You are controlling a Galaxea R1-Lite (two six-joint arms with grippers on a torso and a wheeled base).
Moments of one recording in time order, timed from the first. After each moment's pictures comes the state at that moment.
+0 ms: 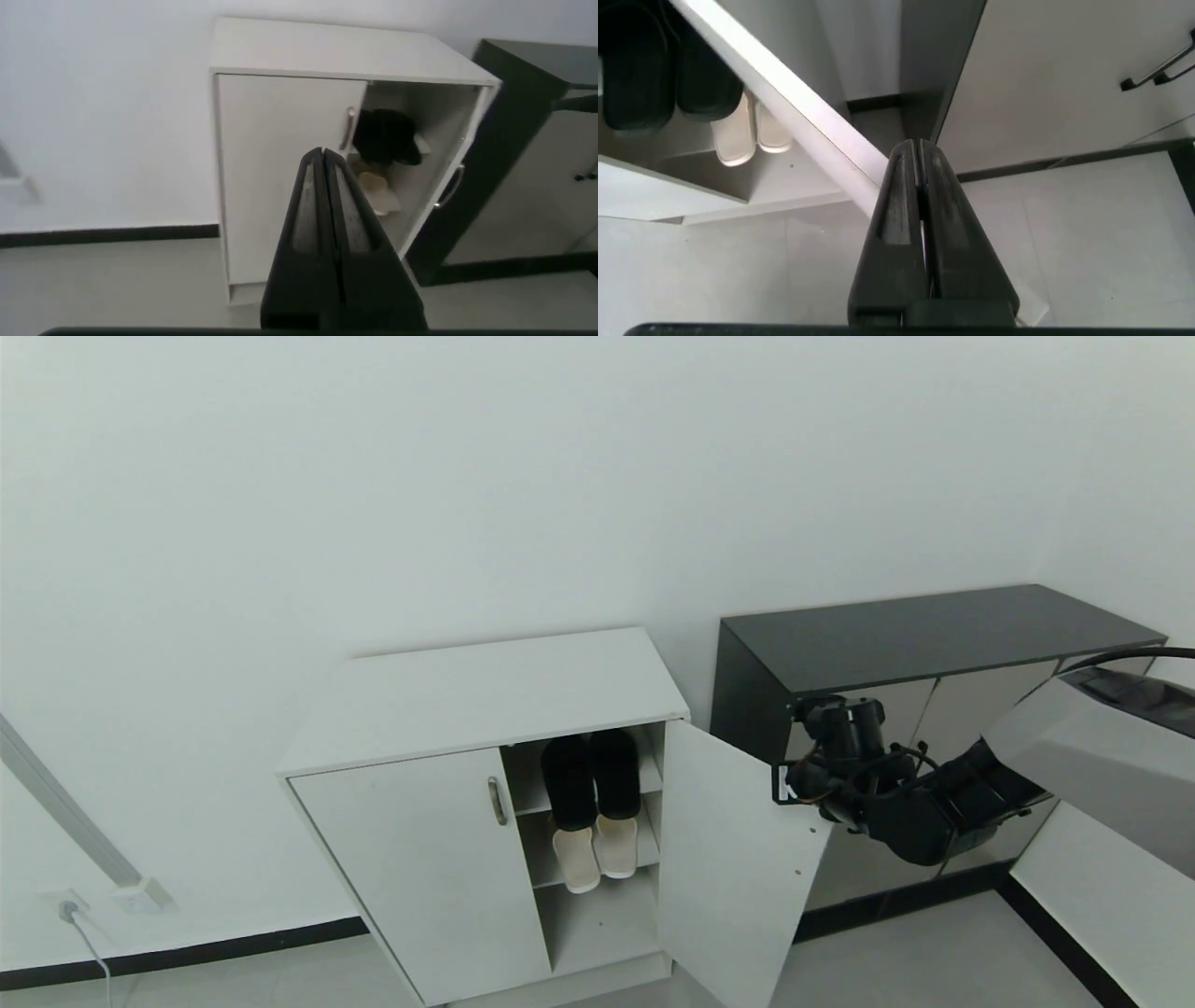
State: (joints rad) left arm 0.00 0.00 0.00 0.00 0.03 -0.10; right arm 0.42 2.25 -1.14 -0.62 -0.27 0.18
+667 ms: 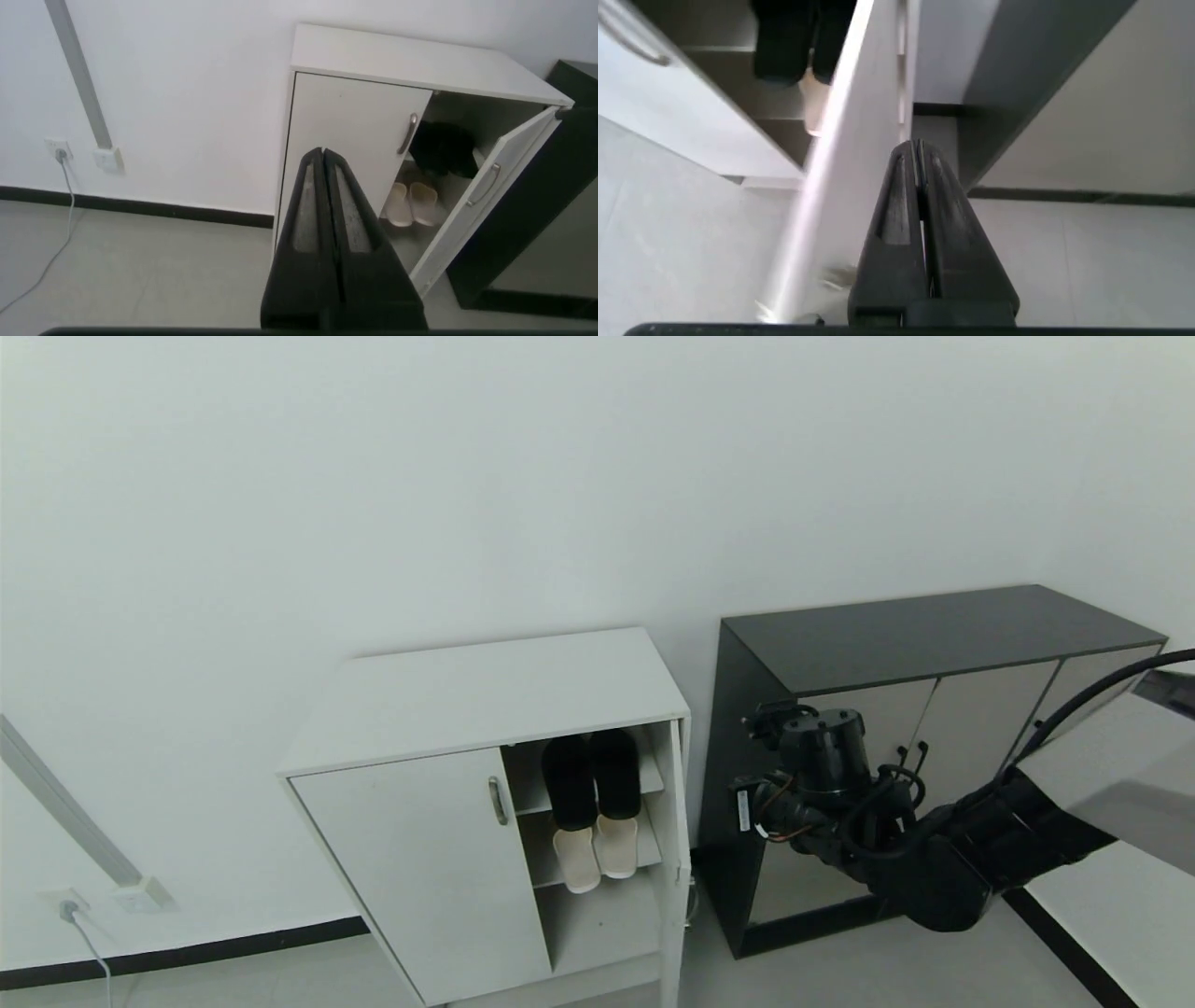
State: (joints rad) left arm 0.00 0.00 0.00 0.00 0.03 -0.11; right arm 0.62 2.08 -0.96 -0.71 -0.27 0.16
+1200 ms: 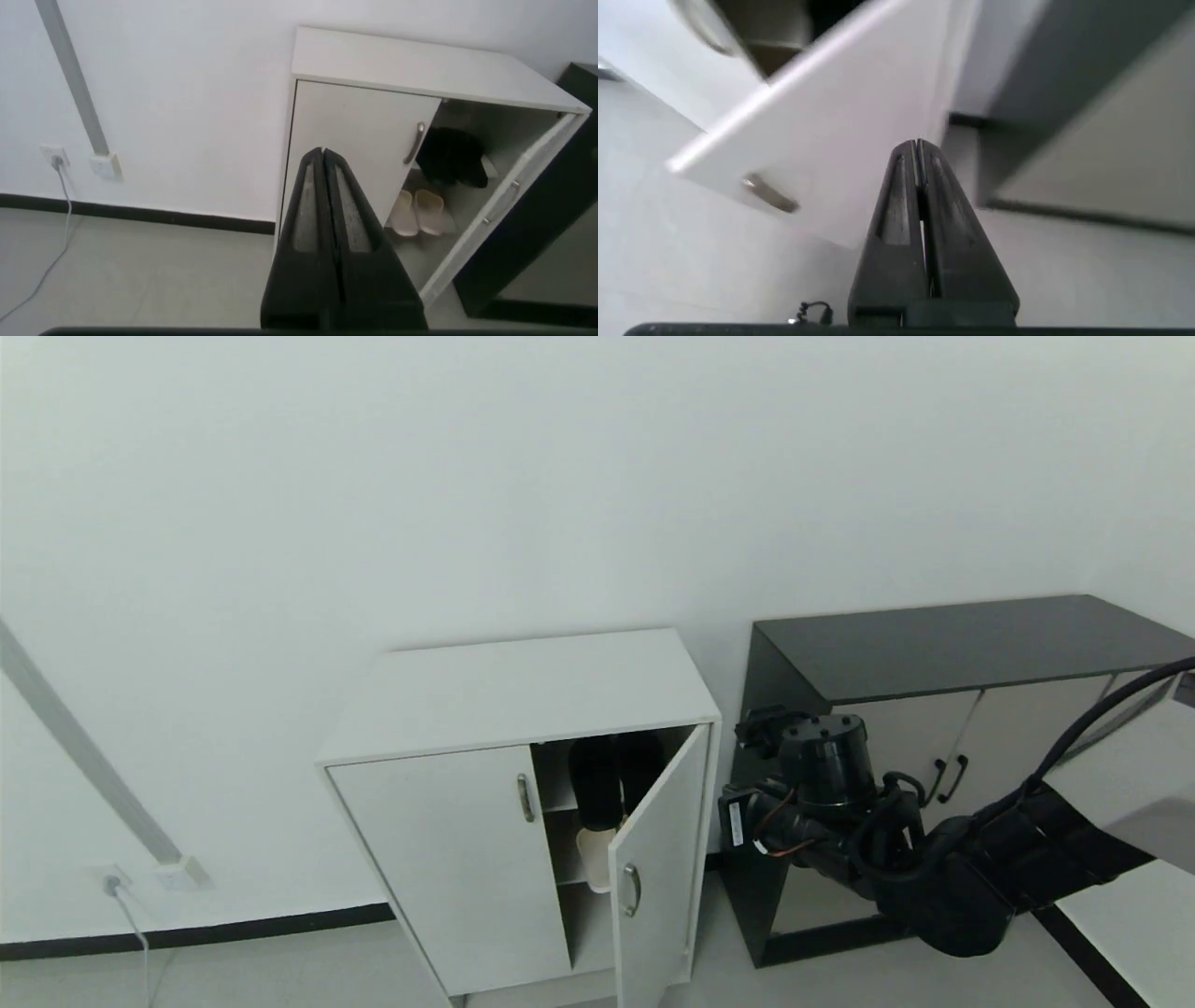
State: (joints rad) left arm 0.00 0.00 0.00 0.00 0.03 -0.11; right arm 0.66 2.04 -0.91 -0.73 -0.24 0.14
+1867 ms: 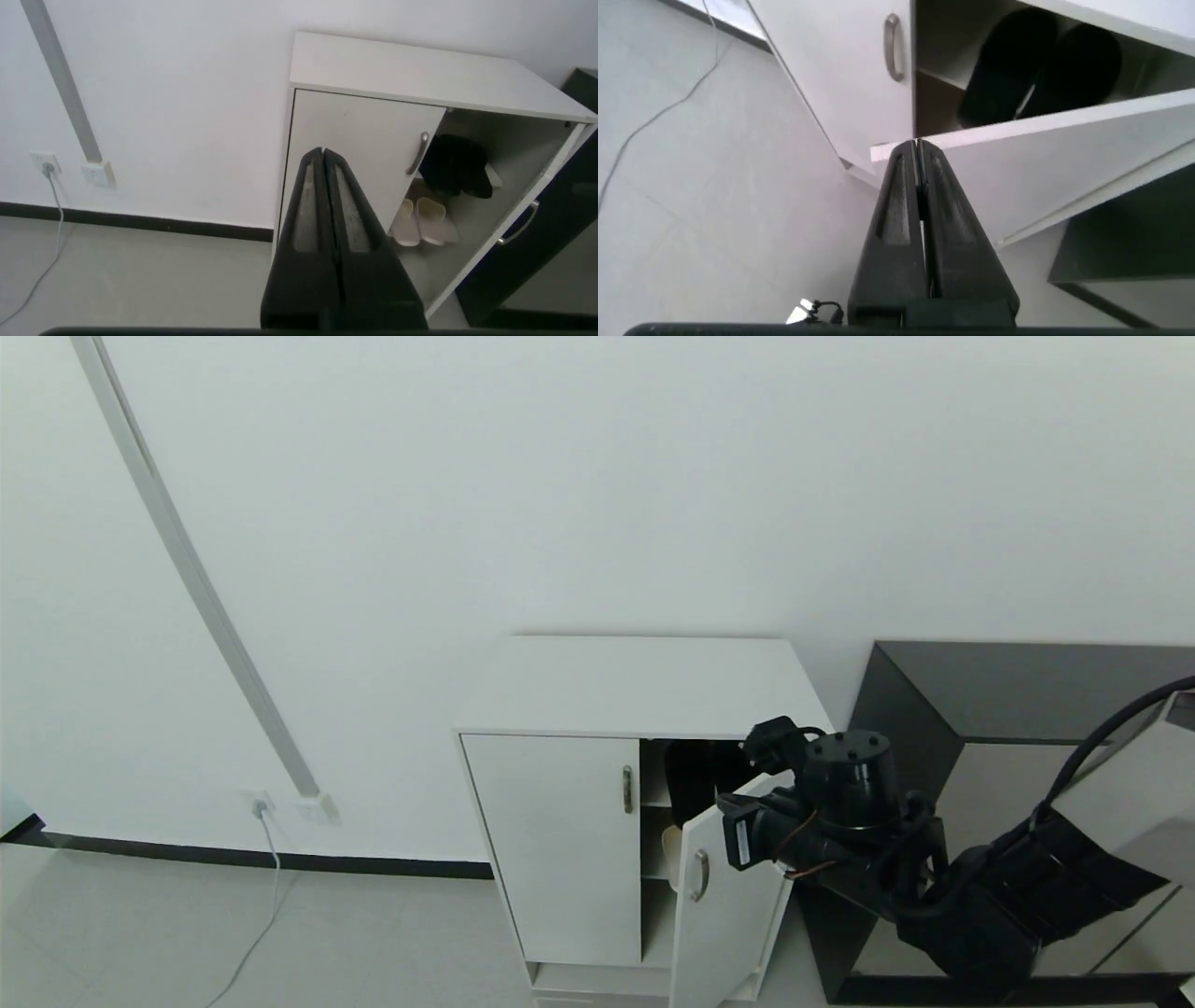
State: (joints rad) left arm 0.00 0.00 0.00 0.00 0.04 -0.11; right arm 0.65 2.03 -0.78 -0.90 -0.12 0.10
